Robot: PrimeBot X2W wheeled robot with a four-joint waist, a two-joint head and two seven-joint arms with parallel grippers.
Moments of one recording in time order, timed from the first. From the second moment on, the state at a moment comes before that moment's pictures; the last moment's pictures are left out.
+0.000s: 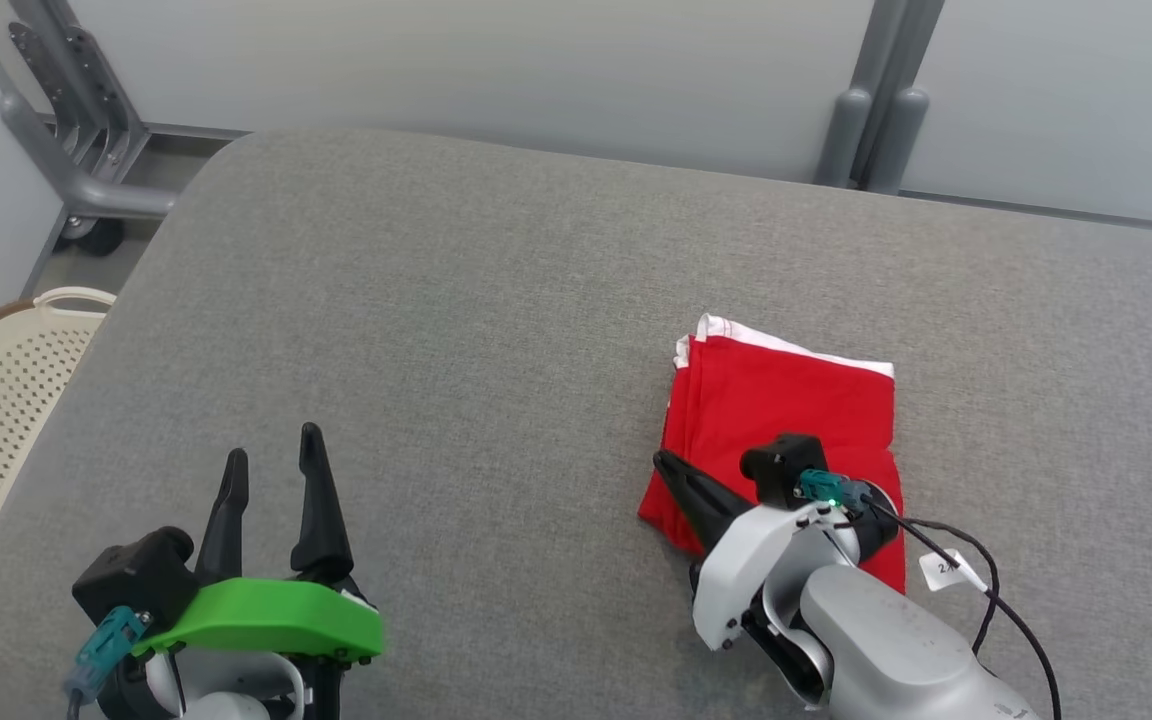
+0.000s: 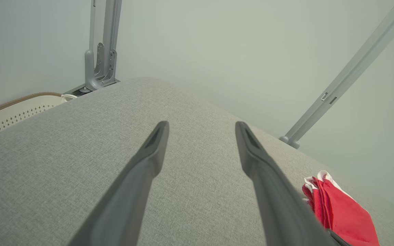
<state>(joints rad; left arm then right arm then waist) -0.07 0.30 -0.43 -0.08 -0.80 0.40 -0.22 -0.52 -0.05 0.70 0.85 0.54 0.13 -0.26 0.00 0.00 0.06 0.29</state>
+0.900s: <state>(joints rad) -0.03 0.34 -0.43 -0.10 -0.77 0.45 -0.22 -0.37 -0.05 0.16 0.56 0.26 0.13 -0.25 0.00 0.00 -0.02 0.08</state>
